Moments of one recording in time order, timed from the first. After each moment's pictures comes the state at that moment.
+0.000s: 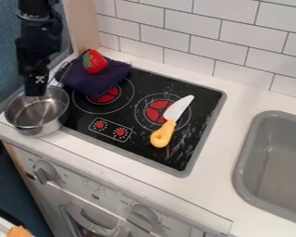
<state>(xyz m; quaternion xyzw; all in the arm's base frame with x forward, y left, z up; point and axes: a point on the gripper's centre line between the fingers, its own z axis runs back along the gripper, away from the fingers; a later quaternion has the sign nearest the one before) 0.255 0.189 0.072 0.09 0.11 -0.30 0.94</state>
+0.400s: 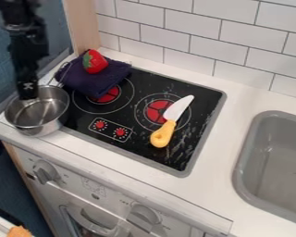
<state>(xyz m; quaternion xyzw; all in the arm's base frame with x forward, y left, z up) 0.252 0.213 0.060 0.09 0.04 -0.32 0.94</state>
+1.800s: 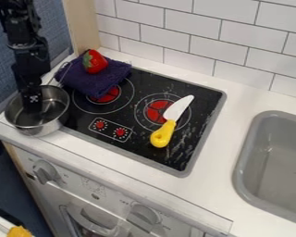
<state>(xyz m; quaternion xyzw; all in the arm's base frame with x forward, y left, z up) 0.261 0.223 0.018 0.05 0.07 -0.29 0.95</state>
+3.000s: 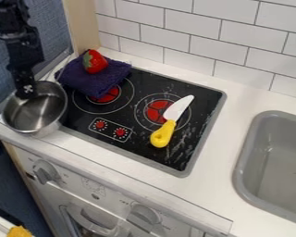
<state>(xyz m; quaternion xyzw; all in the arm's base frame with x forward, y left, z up) 0.250 0.228 0.036 0.00 0.06 -0.28 0.96</state>
